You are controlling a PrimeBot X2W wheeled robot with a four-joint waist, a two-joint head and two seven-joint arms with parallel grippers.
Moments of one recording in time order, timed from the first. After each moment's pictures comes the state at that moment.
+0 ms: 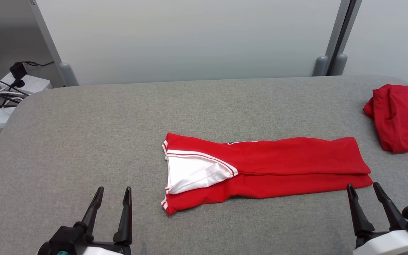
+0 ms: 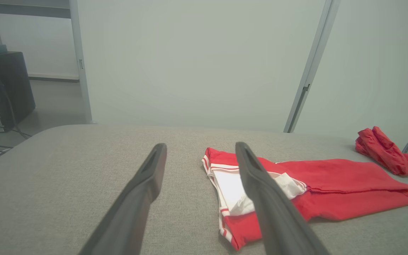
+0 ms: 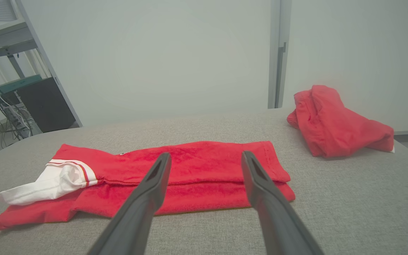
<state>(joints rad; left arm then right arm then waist) 0.08 0.05 -0.09 0.12 -0.25 -0.04 -0.25 -0.01 -0.20 0.08 0.29 0.36 0.13 -0.25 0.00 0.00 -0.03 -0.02</state>
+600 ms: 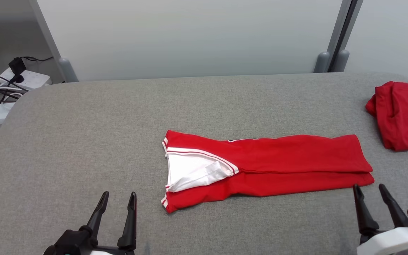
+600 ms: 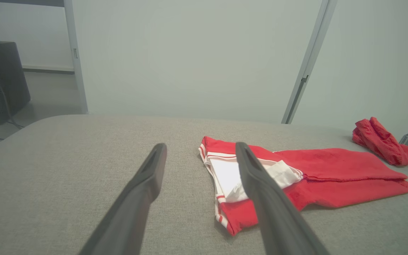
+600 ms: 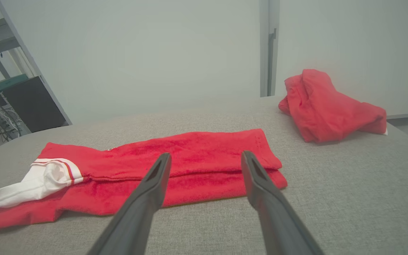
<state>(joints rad) 0.10 0.05 -0.11 0.13 -0.25 -0.04 -0.25 -0.02 -0.19 0.06 0.34 0.38 0.13 -0.25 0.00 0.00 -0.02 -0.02</state>
